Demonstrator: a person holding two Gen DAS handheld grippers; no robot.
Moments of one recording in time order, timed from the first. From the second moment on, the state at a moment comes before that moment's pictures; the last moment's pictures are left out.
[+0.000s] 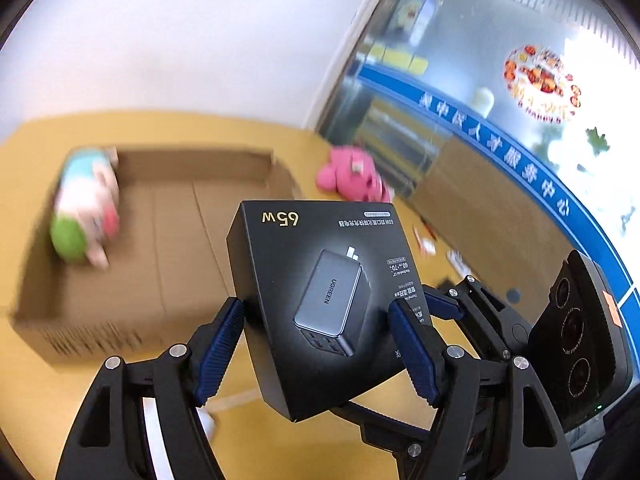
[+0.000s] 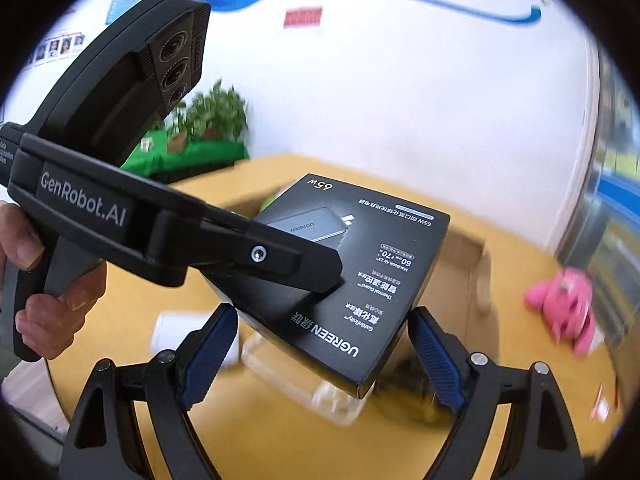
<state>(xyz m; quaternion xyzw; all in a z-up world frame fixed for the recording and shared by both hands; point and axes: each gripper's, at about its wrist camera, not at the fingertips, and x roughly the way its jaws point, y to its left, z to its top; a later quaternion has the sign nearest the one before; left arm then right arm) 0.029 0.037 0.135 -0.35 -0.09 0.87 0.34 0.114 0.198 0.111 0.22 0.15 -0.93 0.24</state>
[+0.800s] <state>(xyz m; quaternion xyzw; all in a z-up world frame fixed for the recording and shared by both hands) -0.178 -0.001 0.263 -0.28 -0.08 0.91 0.31 -0.099 0.168 0.246 0.15 0.15 -0.93 0.29</state>
